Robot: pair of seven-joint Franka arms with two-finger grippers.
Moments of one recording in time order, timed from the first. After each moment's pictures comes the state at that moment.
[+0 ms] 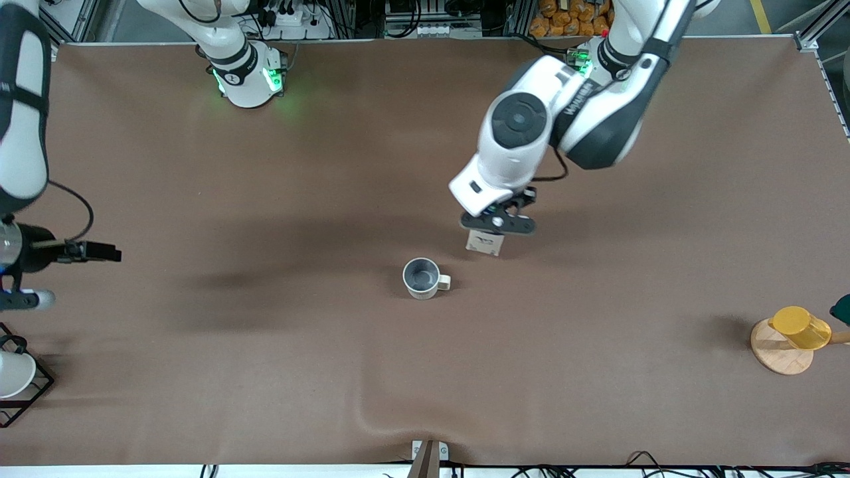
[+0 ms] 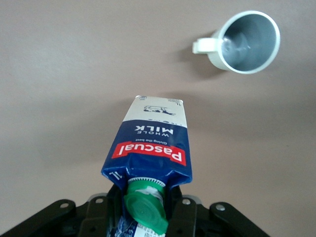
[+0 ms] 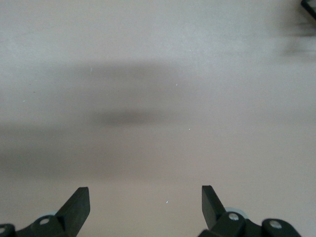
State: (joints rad) left arm -0.54 0.39 -0.18 -1.53 0.02 1.80 -0.58; right arm -0.05 0.36 -0.09 -1.42 0.03 1.61 -0.16
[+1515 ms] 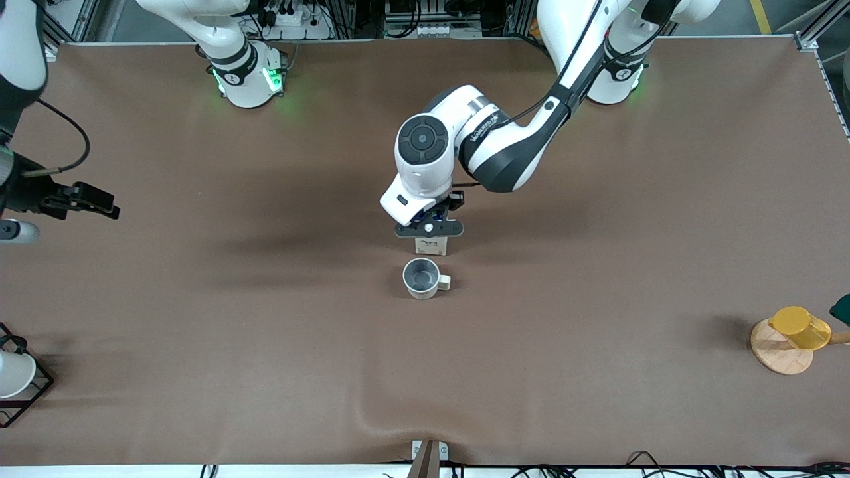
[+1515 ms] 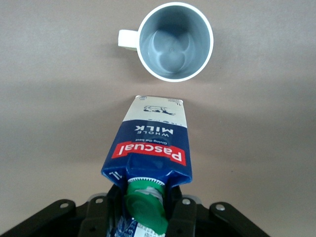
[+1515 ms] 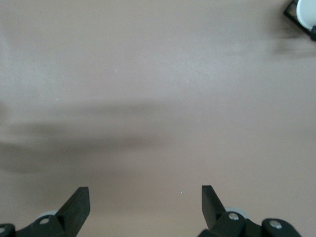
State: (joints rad) left arm -0.68 0.68 -0.17 -1.25 0.01 1.84 -0.82; right arm -0.01 0.09 -0.07 -1.59 0.02 1.64 -0.07
